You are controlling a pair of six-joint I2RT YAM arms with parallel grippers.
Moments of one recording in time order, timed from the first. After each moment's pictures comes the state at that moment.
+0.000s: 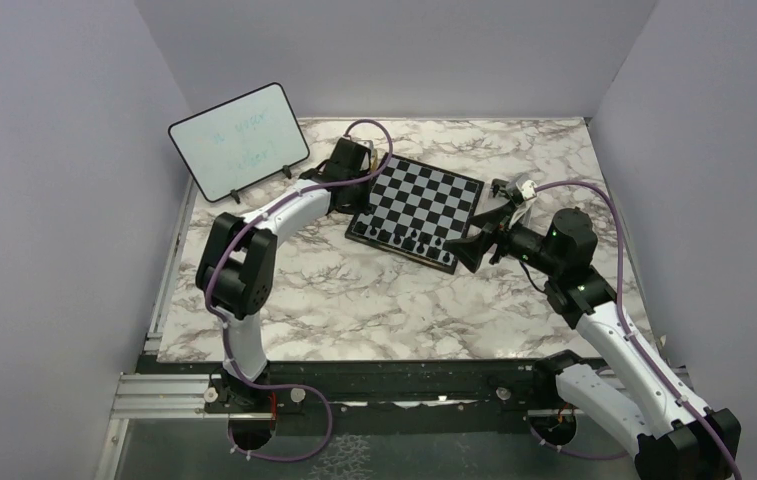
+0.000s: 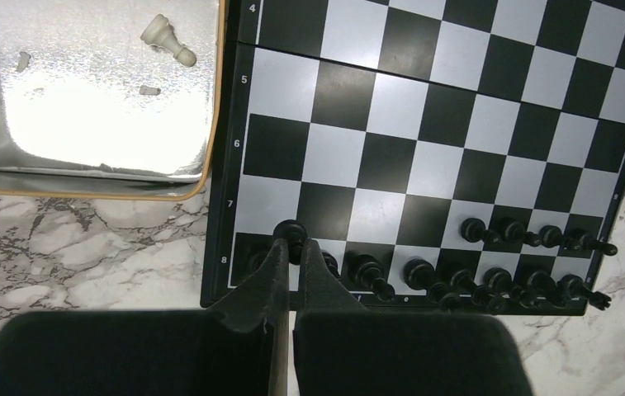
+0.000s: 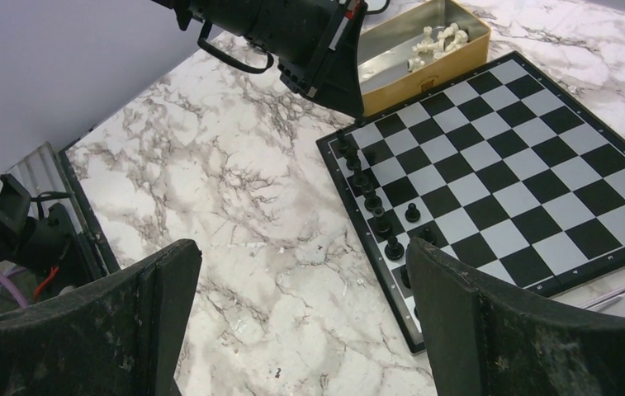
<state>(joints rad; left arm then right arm) -0.47 1.88 1.42 -0.39 0.04 -0.34 0.33 0.82 0.63 0.06 -0.59 0.17</state>
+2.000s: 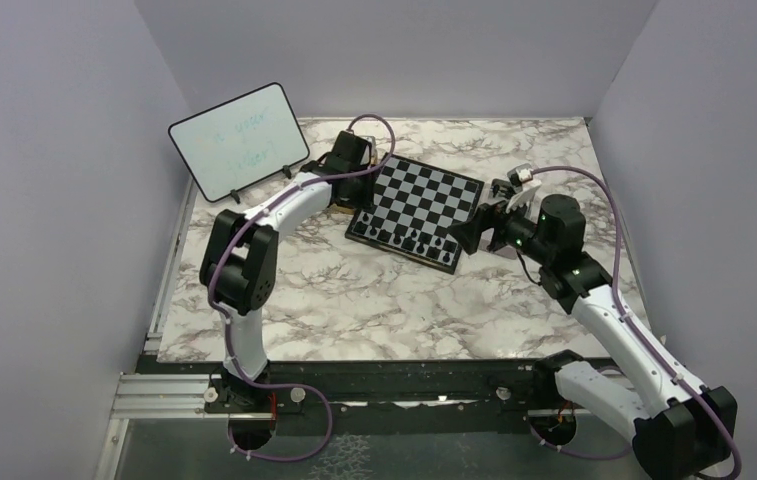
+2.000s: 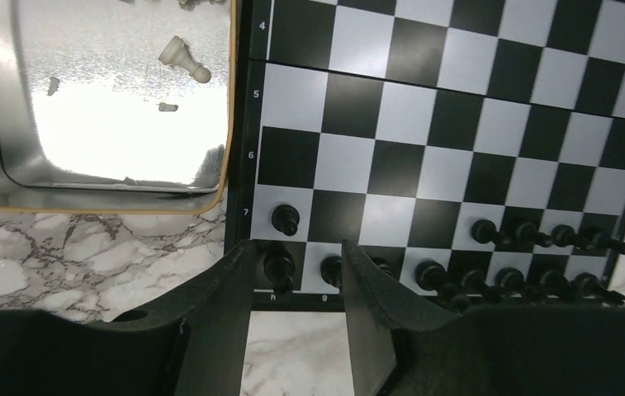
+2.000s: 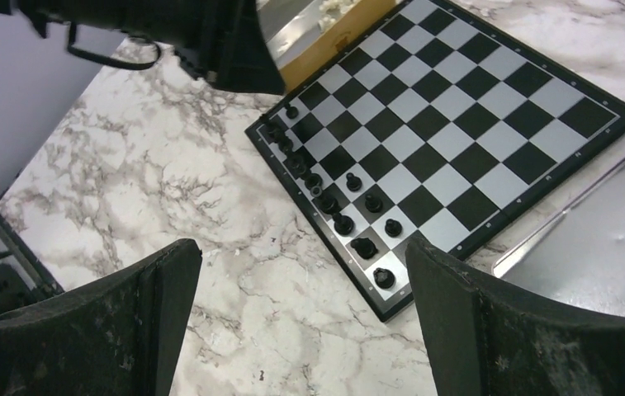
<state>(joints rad) -0.46 1.94 1.50 -0.46 0.03 -0.28 0.33 0.92 0.70 -0.05 -0.39 0.22</state>
